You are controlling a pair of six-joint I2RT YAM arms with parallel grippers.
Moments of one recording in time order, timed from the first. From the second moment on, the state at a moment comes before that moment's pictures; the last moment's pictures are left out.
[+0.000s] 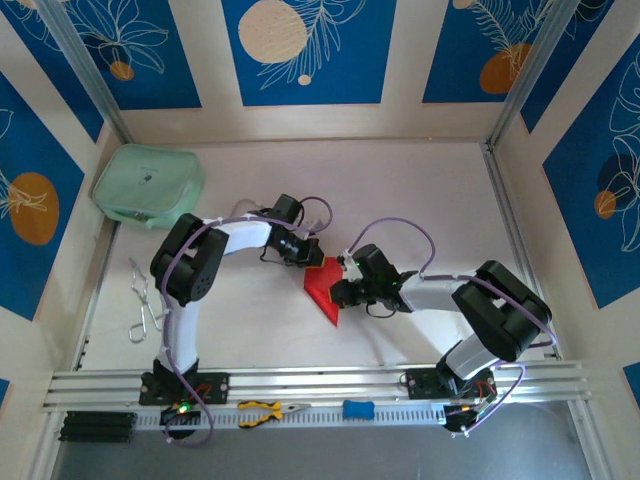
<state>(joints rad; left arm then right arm) -0.56 2.06 1.26 -0.39 0.67 -0.36 0.70 1.53 0.52 0.14 -0.36 0.52</state>
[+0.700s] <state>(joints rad) -0.56 2.06 1.26 -0.39 0.67 -0.36 0.70 1.56 0.54 0.13 -0.34 0.51</state>
